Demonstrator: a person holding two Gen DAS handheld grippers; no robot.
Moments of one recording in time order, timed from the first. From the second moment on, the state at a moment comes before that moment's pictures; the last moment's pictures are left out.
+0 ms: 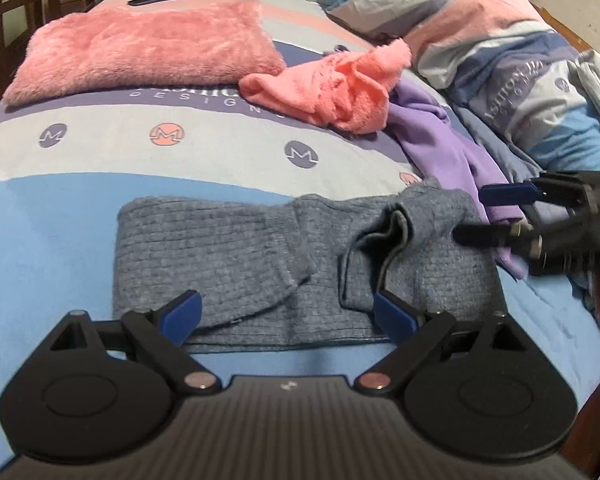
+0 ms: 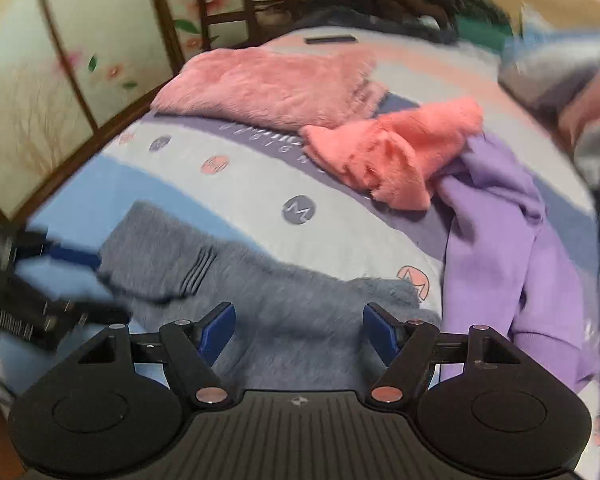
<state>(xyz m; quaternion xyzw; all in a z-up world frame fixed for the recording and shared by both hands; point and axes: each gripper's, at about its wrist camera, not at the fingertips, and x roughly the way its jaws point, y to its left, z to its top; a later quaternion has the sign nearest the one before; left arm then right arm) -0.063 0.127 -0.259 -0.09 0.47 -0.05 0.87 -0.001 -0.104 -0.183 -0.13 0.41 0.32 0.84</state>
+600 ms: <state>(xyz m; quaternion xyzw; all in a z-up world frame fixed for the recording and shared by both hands) -0.082 0.140 -0.254 -0.05 0.48 -0.07 0.87 0.017 -0.063 -0.223 -0.11 0.45 0.31 0.83</state>
